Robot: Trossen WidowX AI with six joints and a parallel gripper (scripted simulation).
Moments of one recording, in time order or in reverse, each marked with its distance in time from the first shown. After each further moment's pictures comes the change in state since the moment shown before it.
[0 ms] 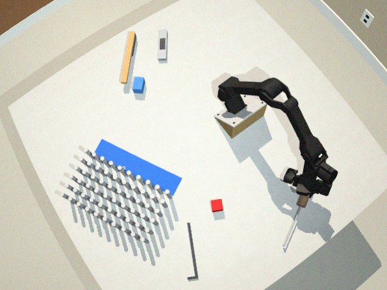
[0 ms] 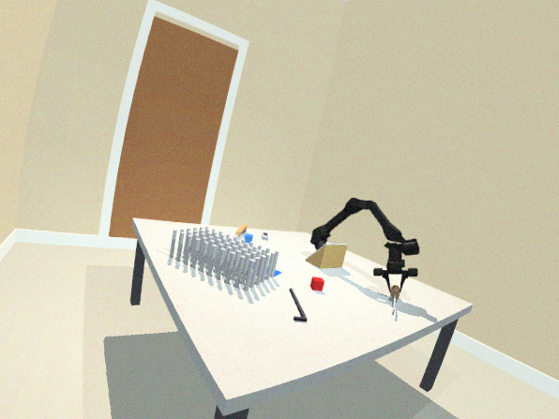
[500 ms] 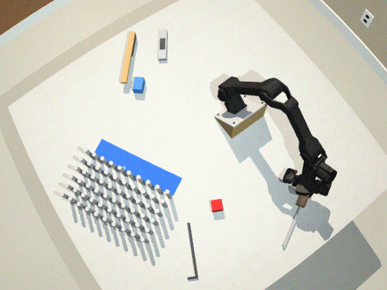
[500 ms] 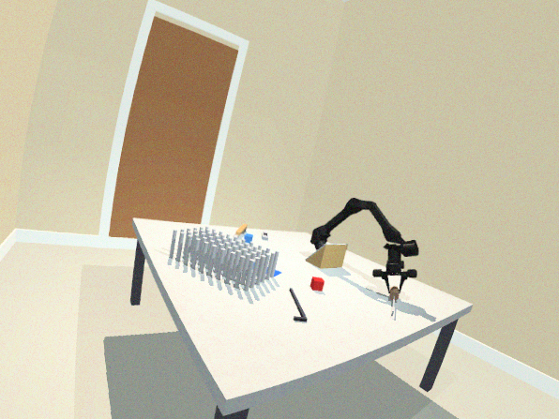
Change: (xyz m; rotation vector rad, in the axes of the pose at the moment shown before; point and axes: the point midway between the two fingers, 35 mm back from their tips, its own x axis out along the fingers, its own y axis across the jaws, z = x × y) arm 0.005 -0.003 -0.003 0.000 0.000 -0.001
